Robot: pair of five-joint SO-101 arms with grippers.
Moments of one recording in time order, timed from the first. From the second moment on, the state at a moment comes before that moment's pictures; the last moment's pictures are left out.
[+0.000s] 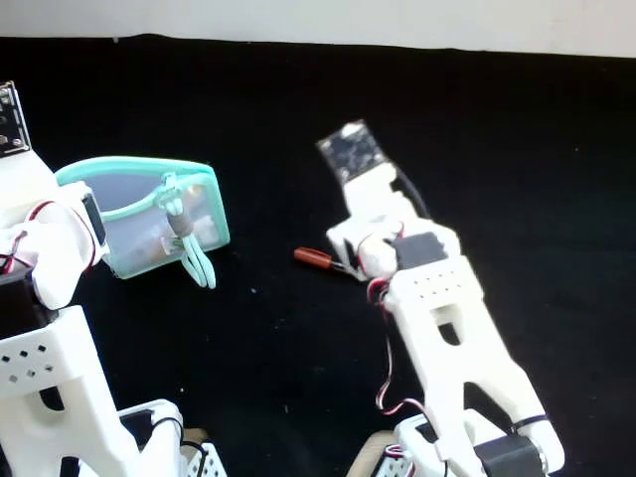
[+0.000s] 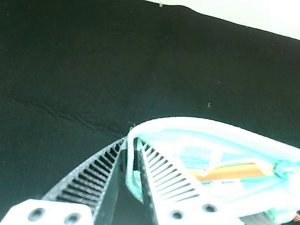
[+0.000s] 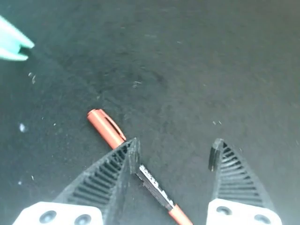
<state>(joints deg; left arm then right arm) -21.8 -39.9 19.7 76.8 5.0 -24.4 -25.9 40.6 43.7 16.9</state>
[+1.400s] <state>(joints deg) -21.8 -40.0 21.4 76.7 4.7 -29.7 -2.0 48.1 16.3 29.5</state>
